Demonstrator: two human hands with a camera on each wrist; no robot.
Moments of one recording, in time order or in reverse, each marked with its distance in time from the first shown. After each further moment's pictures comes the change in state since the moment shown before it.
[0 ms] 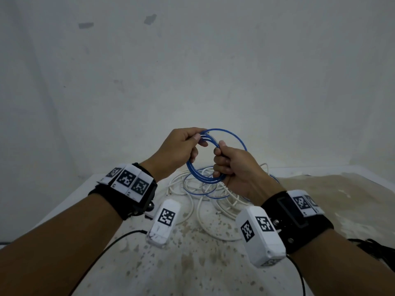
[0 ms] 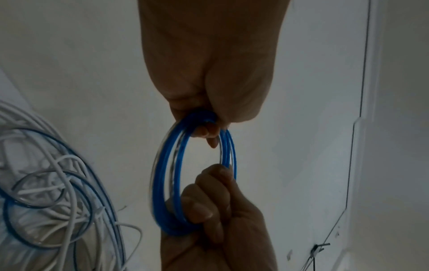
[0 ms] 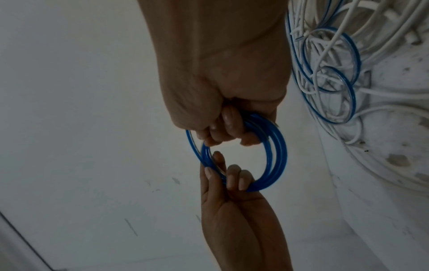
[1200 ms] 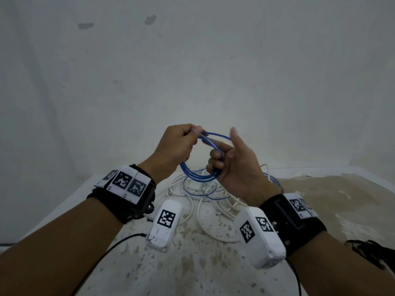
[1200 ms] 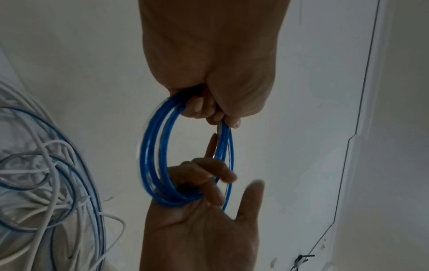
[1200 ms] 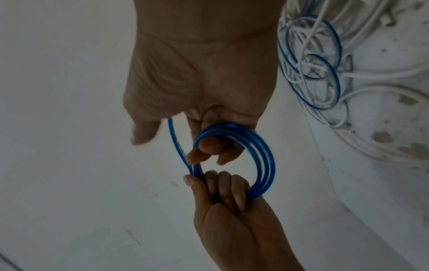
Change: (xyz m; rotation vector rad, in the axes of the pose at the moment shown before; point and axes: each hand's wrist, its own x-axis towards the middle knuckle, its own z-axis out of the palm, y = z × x) left_hand 0.007 -0.003 -0.004 -0.124 0.089 0.004; right_hand -0.004 0.001 0.006 0.234 -0.185 -0.072
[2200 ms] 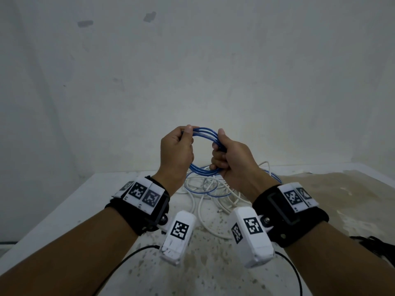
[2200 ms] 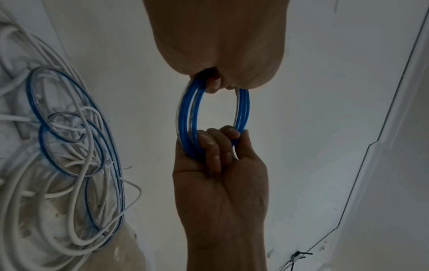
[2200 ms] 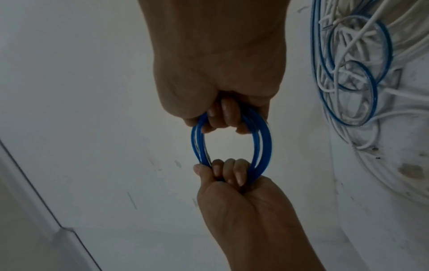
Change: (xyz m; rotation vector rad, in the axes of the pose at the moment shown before) left_hand -0.012 -0.021 0.023 -0.252 0.310 0.037; right_hand 0.009 -0.001 0.010 -0.293 0.273 -0.036
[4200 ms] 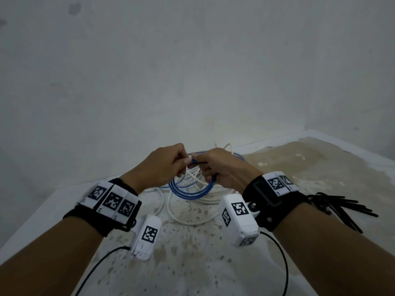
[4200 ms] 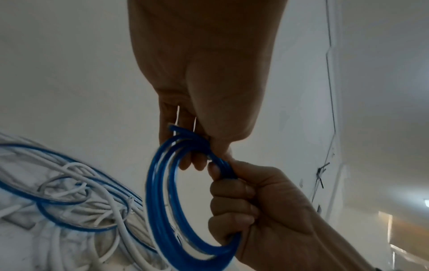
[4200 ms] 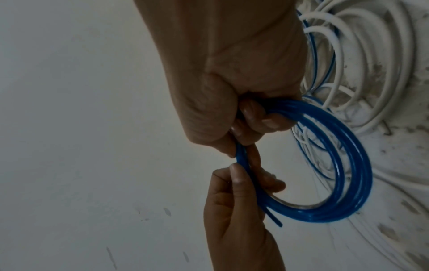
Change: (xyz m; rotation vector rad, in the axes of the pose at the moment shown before) left_hand -0.019 -0.010 0.031 0.966 -0.800 0.156; right_hand -0.016 0.011 -0.087 -0.296 0.007 0.202
